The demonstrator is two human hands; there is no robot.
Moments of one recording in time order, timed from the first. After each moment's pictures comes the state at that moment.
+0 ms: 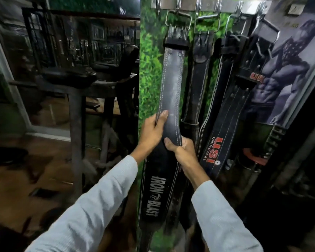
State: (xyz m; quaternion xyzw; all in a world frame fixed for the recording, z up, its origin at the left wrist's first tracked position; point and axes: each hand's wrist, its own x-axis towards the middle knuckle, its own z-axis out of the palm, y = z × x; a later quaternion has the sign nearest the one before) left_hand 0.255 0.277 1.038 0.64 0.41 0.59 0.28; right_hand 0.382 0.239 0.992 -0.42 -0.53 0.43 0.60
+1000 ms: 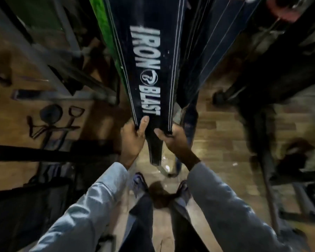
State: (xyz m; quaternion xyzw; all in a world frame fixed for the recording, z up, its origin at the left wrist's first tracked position) left_hand 0.248 0.136 0.657 0.59 0.58 0.43 0.35; right_hand 0.402 0.106 0.665 -0.63 -0.44 0.50 0.40
